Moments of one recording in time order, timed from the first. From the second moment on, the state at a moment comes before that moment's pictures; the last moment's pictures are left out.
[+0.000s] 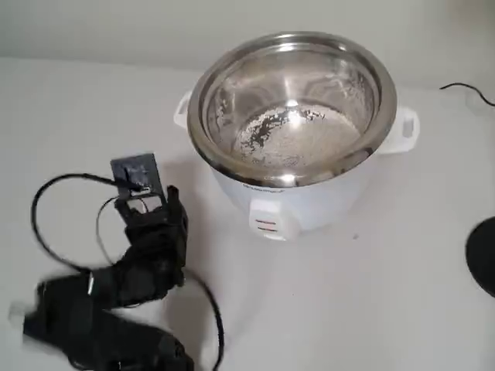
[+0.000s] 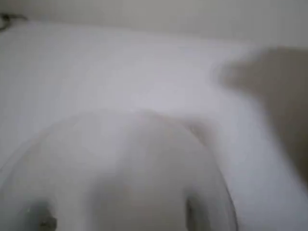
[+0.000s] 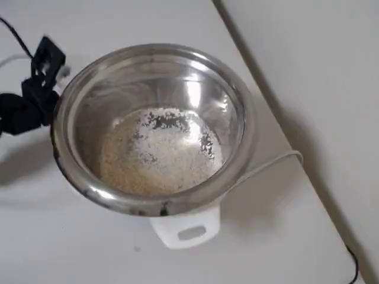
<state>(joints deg) -32.8 80.7 158.1 -64.8 -83.3</state>
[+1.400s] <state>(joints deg) -26.3 44.8 153.7 -102.7 -89.3</state>
